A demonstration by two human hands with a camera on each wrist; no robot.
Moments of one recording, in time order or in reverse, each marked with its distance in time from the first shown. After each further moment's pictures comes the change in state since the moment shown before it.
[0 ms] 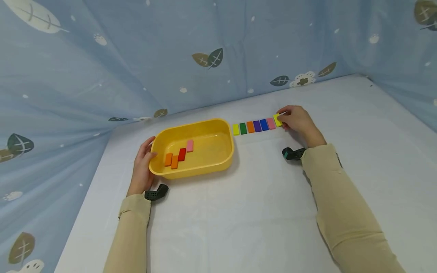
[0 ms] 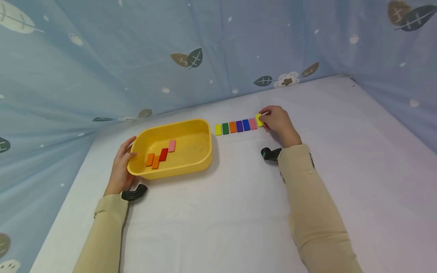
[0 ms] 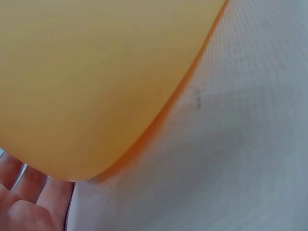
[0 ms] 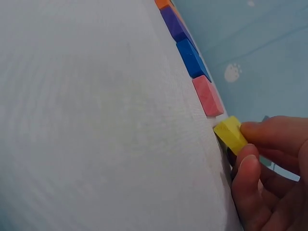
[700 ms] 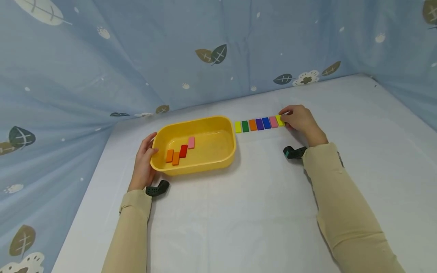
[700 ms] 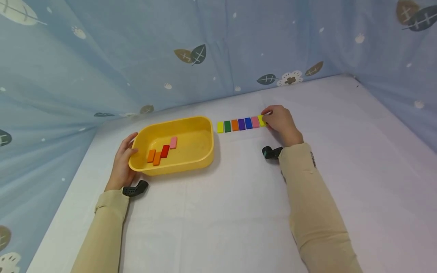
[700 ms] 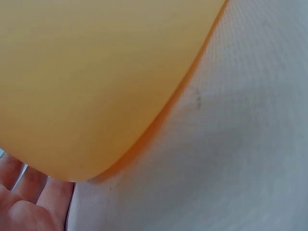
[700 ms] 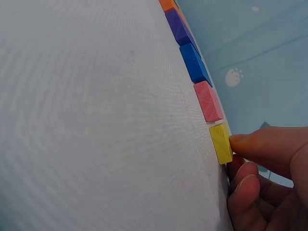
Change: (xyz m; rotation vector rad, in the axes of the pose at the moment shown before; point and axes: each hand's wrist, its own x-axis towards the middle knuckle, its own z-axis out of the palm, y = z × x) left_hand -0.002 -0.001 -0.001 -0.015 -0.003 0.001; right_hand -0.001 0.000 0.001 -0.158 0.003 -0.015
